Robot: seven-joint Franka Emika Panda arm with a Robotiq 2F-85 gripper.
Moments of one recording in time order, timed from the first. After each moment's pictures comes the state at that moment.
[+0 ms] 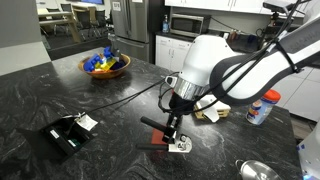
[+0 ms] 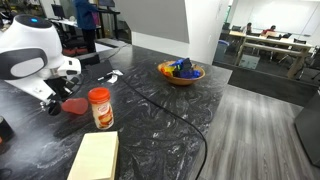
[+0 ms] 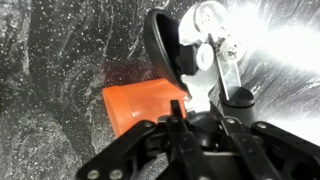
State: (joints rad) arm 0.23 0.06 0.27 -2.23 0.45 2.54 -0.12
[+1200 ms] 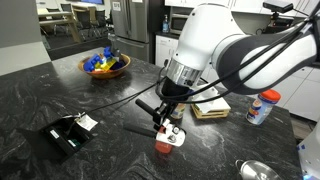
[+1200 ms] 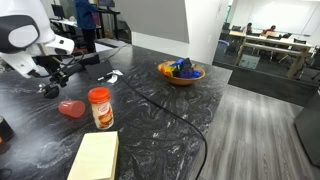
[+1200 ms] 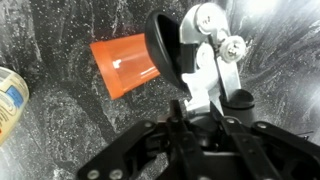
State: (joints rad) arm 0.26 0.05 0.27 -2.09 0.19 2.43 0.36
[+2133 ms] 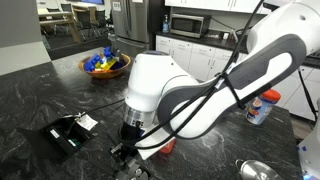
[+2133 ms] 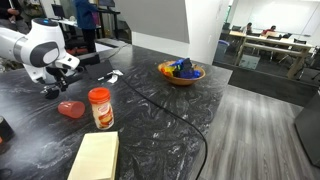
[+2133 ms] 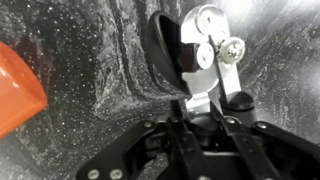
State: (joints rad) arm 0.40 0.48 0.25 -1.71 0.17 2.43 0.64
